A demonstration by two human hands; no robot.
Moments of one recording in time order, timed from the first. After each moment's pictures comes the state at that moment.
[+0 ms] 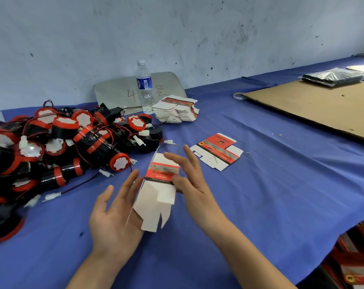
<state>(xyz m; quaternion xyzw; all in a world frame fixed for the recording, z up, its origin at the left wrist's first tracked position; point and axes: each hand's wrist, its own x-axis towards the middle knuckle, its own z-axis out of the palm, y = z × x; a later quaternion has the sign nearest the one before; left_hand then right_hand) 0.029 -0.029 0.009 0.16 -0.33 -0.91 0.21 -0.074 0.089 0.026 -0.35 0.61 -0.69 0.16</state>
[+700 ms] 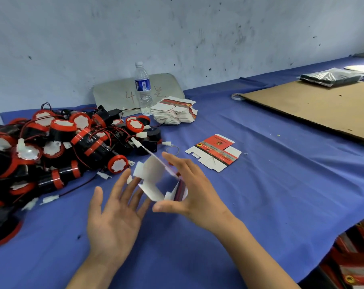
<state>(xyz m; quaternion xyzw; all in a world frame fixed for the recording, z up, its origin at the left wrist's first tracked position) 0.022 -0.028 0.012 0.13 -0.42 -0.86 0.28 -0.090 0.099 0.023 -0.47 0.74 -0.47 0.04</state>
